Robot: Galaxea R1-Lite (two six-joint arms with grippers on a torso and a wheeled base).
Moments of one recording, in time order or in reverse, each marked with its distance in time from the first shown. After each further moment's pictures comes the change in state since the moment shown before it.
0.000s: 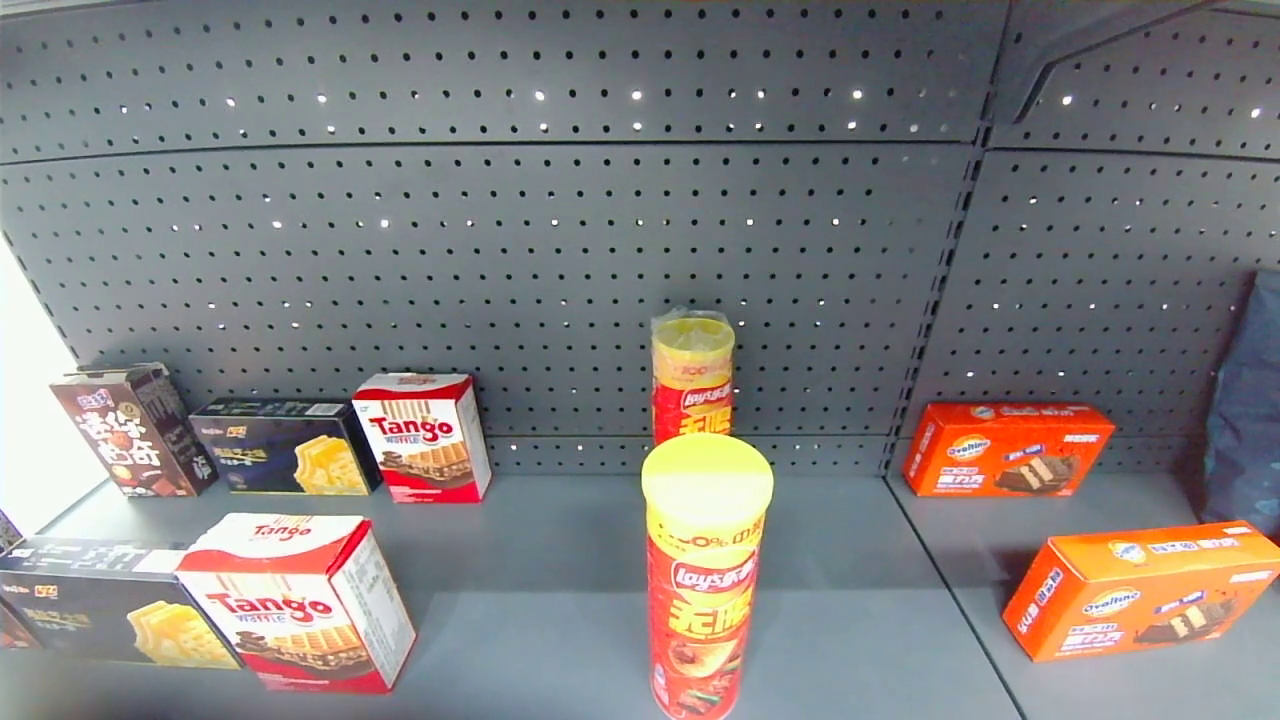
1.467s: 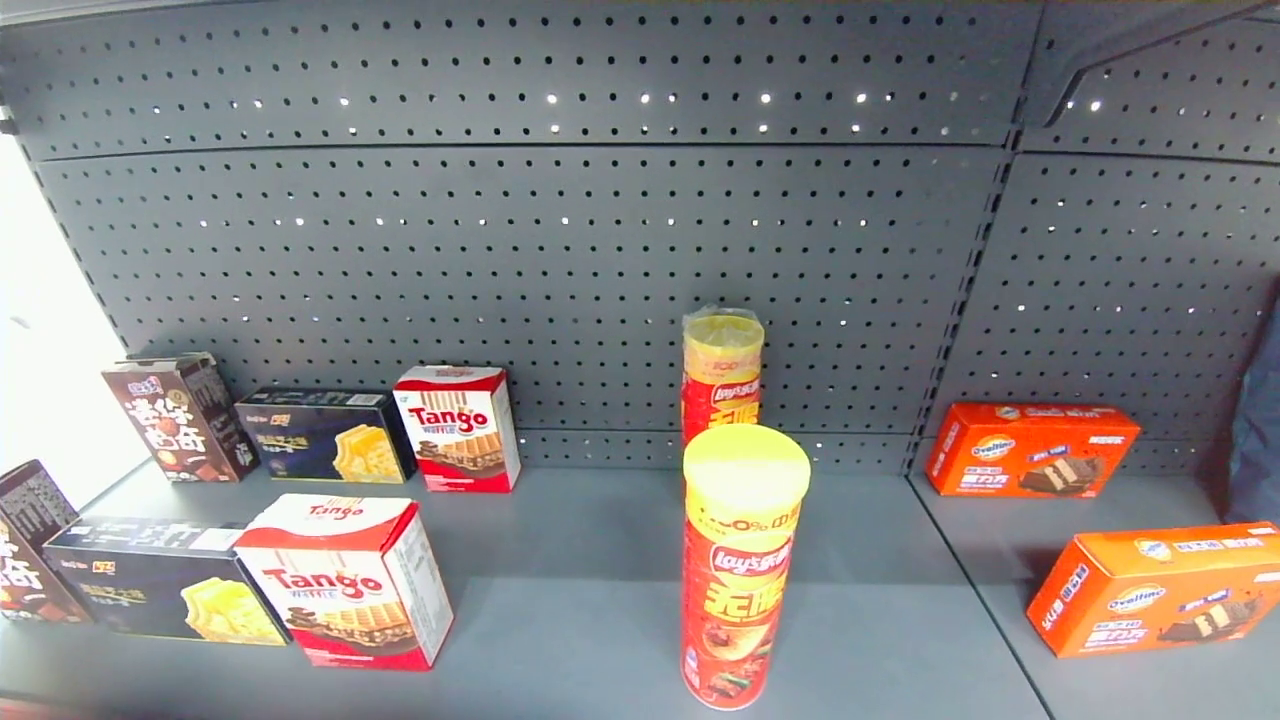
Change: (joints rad) left arm 0.000 0.000 0.000 0.000 0.002 -0.001; right arm 0.000 0.000 0.000 0.000 0.000 -0.001
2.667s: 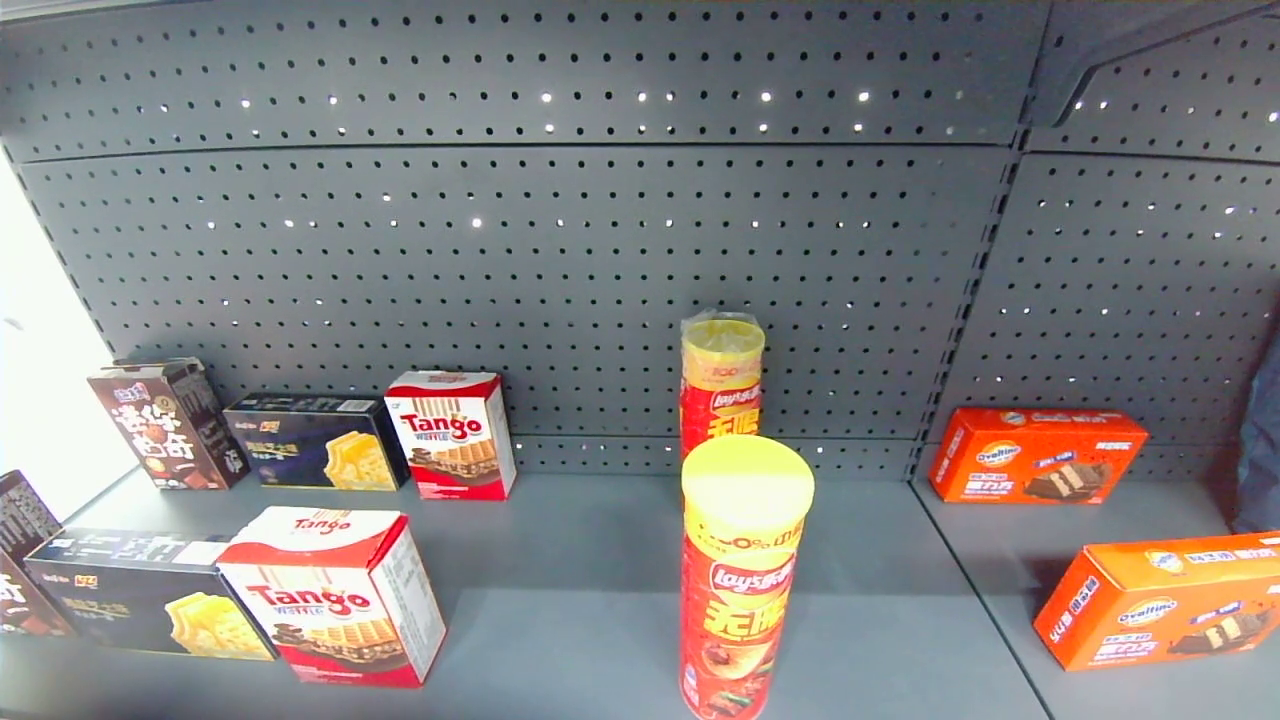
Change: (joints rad) left arm 0.001 0.001 0.000 0.000 -0.010 0.003; right arm 0.000 0.000 0.000 0.000 -0.003 0.001
